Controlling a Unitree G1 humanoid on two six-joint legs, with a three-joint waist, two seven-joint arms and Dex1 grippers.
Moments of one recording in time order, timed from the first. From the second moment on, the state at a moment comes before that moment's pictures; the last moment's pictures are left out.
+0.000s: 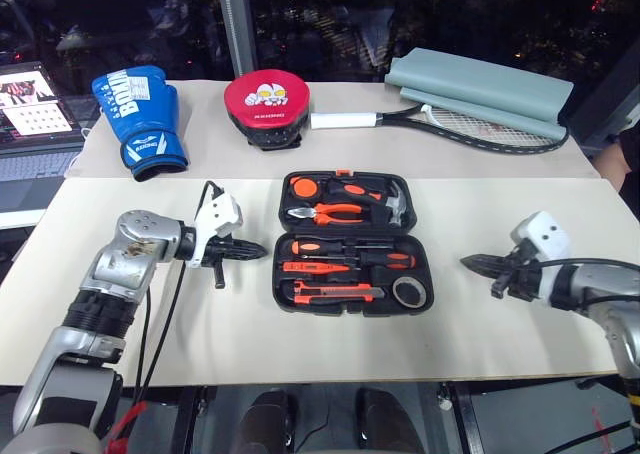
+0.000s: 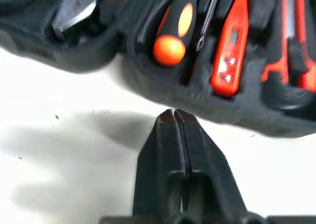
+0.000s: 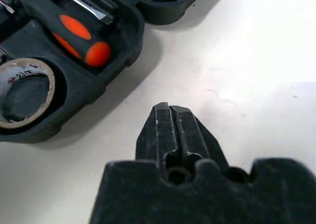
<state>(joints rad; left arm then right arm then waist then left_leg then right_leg) -0.60 0.72 -0.20 0.29 -0.19 0.32 -1.26 -0.14 -0.84 -0.16 -0.18 0.34 0.63 0.88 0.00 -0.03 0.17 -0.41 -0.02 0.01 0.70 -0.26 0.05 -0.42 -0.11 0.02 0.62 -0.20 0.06</state>
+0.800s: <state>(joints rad) -0.43 0.75 -0.20 0.03 -0.21 0.42 -1.33 -0.13 -0.86 -0.01 -0.26 0.26 0.58 0.98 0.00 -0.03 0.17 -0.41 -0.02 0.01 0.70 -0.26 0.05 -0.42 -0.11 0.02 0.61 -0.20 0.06</state>
